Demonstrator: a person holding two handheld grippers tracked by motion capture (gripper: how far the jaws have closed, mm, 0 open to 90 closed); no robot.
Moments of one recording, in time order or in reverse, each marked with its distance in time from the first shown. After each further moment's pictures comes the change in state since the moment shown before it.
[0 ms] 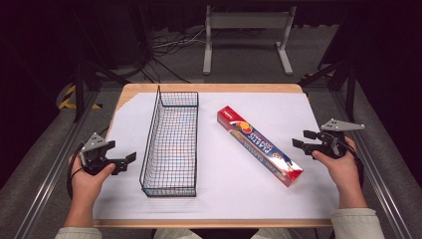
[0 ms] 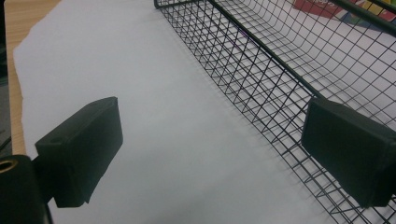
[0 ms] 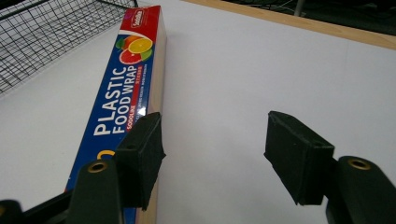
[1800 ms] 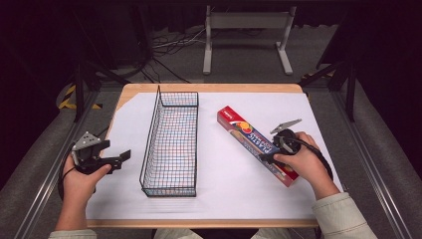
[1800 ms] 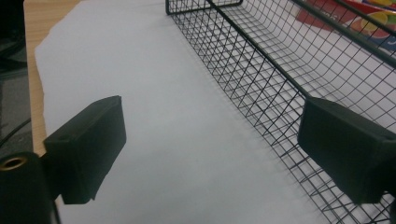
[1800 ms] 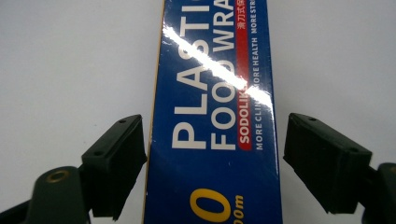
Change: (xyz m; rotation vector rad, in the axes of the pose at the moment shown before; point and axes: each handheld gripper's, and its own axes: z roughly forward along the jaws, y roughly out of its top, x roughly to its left) left arm 0.006 0.003 -0.015 -0.007 0.010 -0.055; right arm 0.068 0.018 0.085 0.408 0.051 -0.103
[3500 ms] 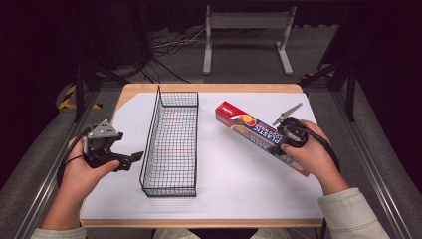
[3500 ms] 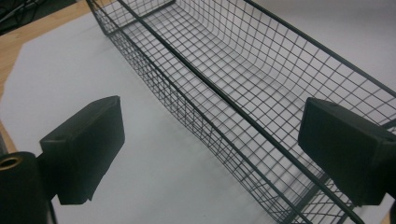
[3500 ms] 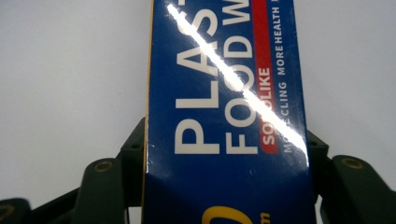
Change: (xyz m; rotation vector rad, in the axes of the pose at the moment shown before) left arm -0.061 0.065 -0.023 0.160 -0.098 0.251; right arm 0.004 0.036 -0.053 0.155 -0.012 -0.142
